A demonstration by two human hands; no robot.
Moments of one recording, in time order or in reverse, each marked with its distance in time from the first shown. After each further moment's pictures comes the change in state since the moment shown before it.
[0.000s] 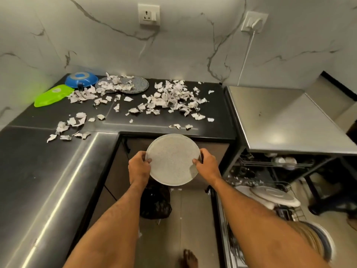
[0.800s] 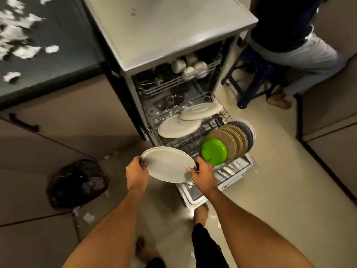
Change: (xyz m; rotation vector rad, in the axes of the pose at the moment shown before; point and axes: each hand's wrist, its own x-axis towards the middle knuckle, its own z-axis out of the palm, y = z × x) left_hand -0.234 -0.056 0.360 0.307 -0.589 0.028; right_hand -0.215 0.388 -0.093 0.048 0.228 0.577
